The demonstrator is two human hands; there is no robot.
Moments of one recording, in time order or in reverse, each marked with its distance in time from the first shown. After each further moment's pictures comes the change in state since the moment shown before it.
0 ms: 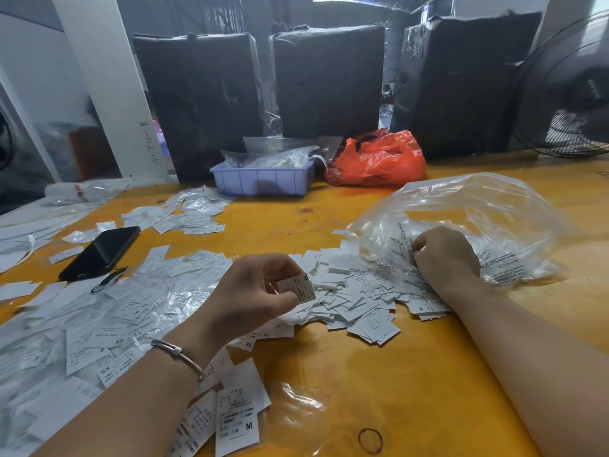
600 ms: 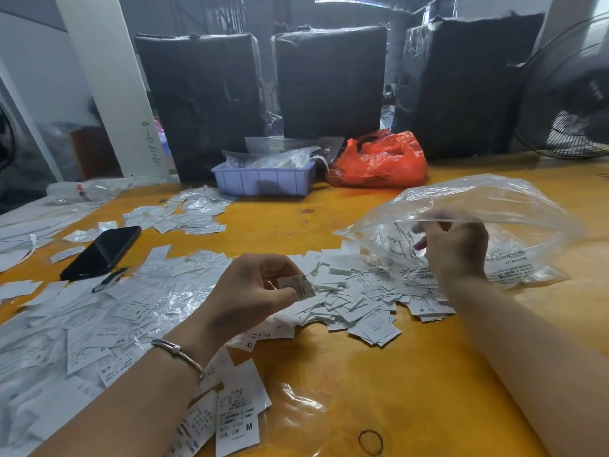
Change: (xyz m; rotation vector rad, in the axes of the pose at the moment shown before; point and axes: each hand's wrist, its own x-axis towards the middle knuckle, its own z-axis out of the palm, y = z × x) left_hand 0.002 0.001 -0.001 -0.074 0.021 -0.049; right_hand -0.006 -0.010 -0.007 0.699 0.298 -0.048
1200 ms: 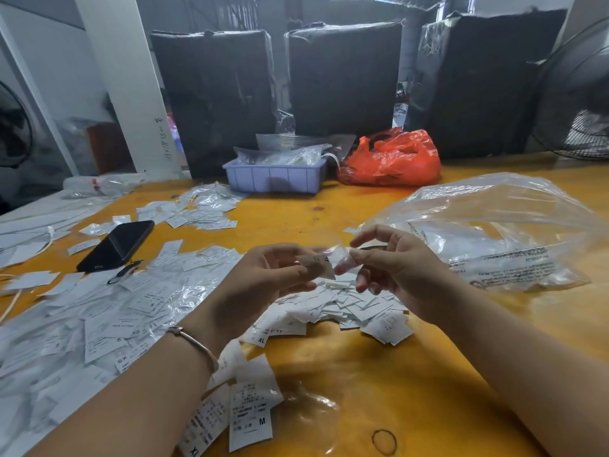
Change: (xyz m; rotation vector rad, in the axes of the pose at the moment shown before) left_hand 0.002 0.005 -0.002 -0.577 -0.128 -0.168; right_hand -0.048 -0.048 0.011 0.603 -0.931 0.315
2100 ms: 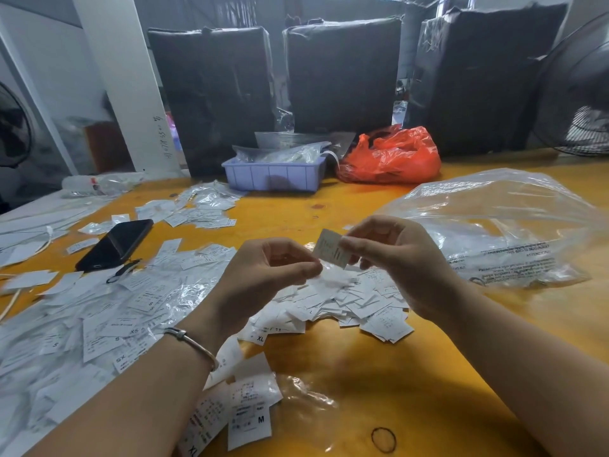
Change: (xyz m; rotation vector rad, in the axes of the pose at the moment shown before) left_hand 0.000 0.003 0.001 0.203 0.137 0.055; right_hand -0.005 -0.006 0.011 -0.238 0.064 -0.275
